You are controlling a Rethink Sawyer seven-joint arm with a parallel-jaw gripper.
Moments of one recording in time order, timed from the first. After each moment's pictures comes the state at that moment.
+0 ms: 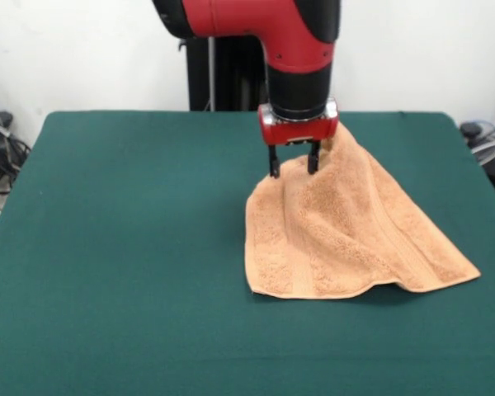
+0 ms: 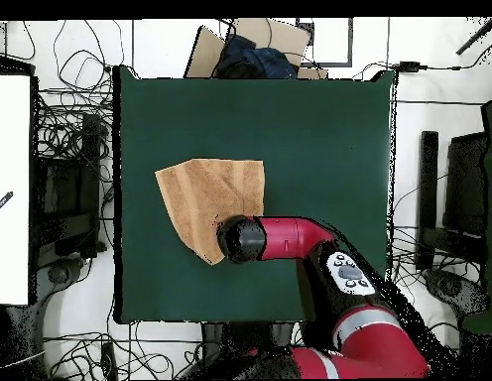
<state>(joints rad) -0.41 -0.56 0.23 1.85 -0.31 0.40 1.63</state>
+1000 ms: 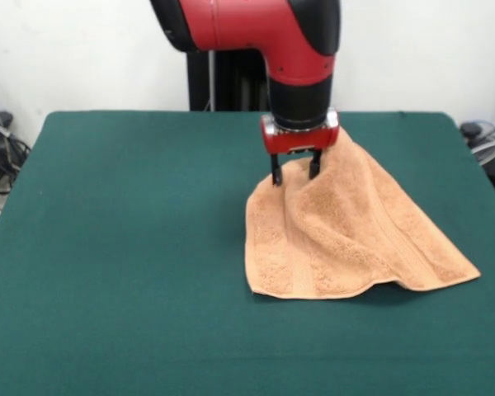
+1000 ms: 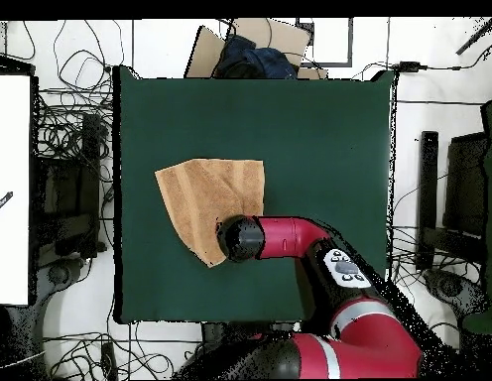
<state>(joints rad) -0.41 -0.51 0.22 1.83 -0.31 0.38 1.63</state>
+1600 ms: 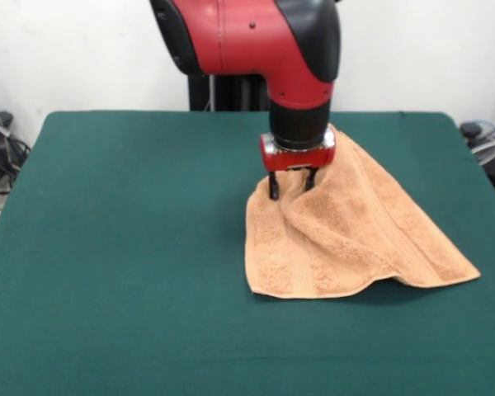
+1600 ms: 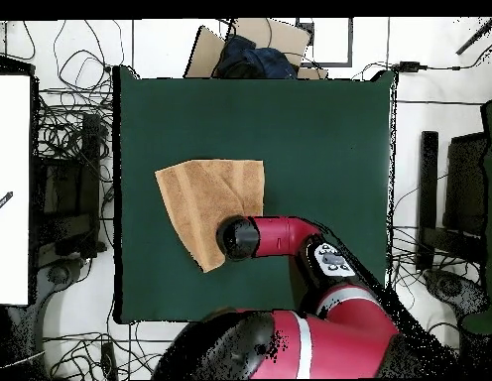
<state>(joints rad) -0.35 -0.44 0.16 1.78 -0.32 0.34 1.63</state>
